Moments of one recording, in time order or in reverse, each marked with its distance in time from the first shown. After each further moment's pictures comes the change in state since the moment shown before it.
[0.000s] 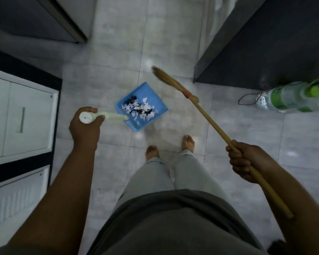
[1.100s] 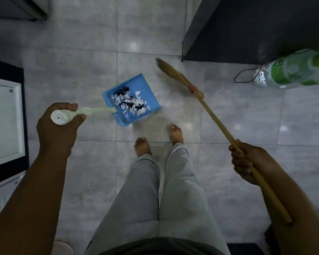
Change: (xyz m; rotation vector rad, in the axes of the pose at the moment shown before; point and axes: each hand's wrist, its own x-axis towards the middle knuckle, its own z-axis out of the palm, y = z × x) left_hand 0.008 -0.043 0.050 0.148 -0.154 0.132; right_hand 0.097 0.039 -0.072 0.177 0.071 -0.037
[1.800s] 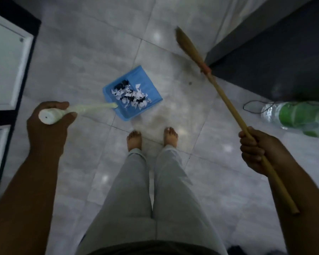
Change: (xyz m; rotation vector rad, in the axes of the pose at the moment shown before) left_hand -0.040 -0.050 -0.019 -0.101 0.240 -0.228; right_hand 0.025 -0.117 0.046 -0.193 -0.102 0.011
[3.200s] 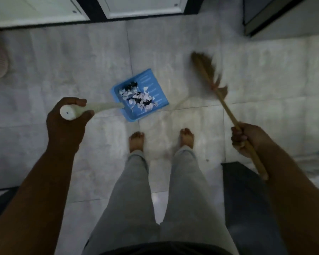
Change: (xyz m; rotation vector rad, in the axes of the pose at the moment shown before) left_hand -0.080 -0.086 -0.067 -0.455 0.806 -0.389; right_hand 0.115 -0.052 0.430 -1.238 0.022 0.093
